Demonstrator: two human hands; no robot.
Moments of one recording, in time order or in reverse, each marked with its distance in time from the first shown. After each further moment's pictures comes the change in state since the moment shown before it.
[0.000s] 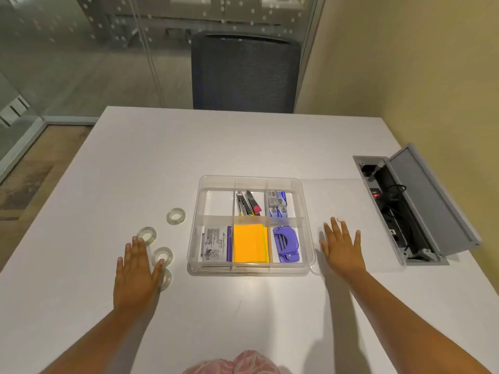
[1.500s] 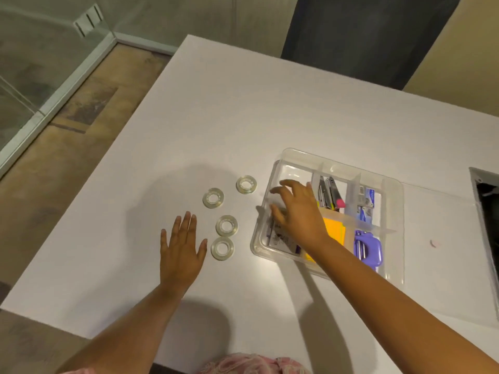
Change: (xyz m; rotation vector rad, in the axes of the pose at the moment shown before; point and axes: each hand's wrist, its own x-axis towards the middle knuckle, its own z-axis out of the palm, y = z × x) left_hand -0.004 -0.061 0.025 0.173 -0.030 -0.092; right_hand 0.021 -0.273 -0.058 0.315 0.152 -0.647
